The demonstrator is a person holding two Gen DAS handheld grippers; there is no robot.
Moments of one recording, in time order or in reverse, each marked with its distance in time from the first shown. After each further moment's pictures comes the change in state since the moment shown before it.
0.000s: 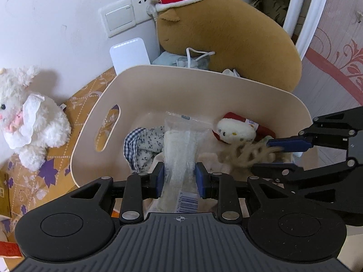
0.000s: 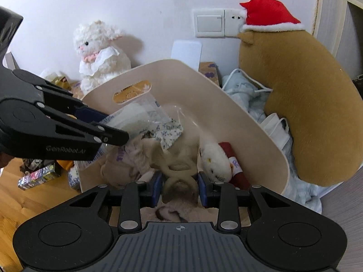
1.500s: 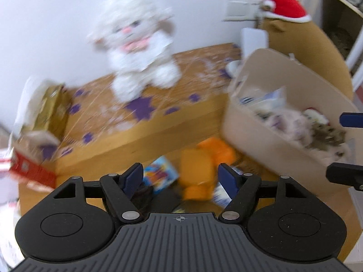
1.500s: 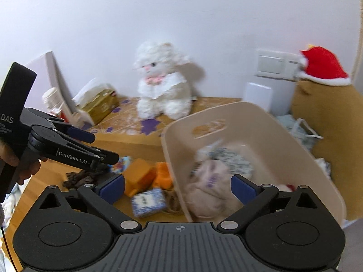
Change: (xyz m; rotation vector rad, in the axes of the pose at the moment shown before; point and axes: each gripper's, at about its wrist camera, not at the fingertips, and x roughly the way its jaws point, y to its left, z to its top) left arm -0.069 0.159 -0.109 -0.327 -0.004 0.161; right arm -0.021 0.120 0.031 -0.113 -0.109 0.093
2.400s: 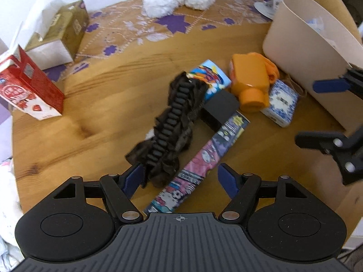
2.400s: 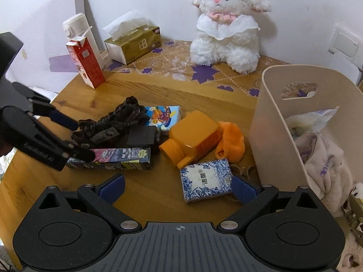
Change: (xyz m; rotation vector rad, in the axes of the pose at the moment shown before) left arm 0.036 0.073 -0.088 -0.014 0.210 -0.062; right arm 0.110 0.081 -0.036 -0.154 0.209 0.066
